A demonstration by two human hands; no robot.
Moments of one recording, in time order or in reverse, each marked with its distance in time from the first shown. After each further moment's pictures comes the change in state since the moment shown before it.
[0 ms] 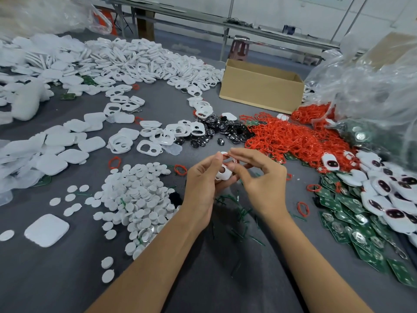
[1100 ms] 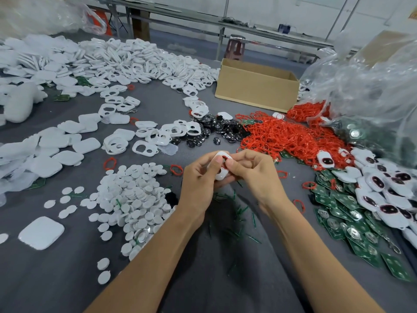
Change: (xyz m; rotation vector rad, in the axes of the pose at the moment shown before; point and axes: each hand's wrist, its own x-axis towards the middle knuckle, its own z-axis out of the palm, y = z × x) left_hand -0.002 -0.003 -0.003 0.163 -0.099 0.146; right_hand 0.013 -0.009 -0.005 0.414 -0.171 0.589
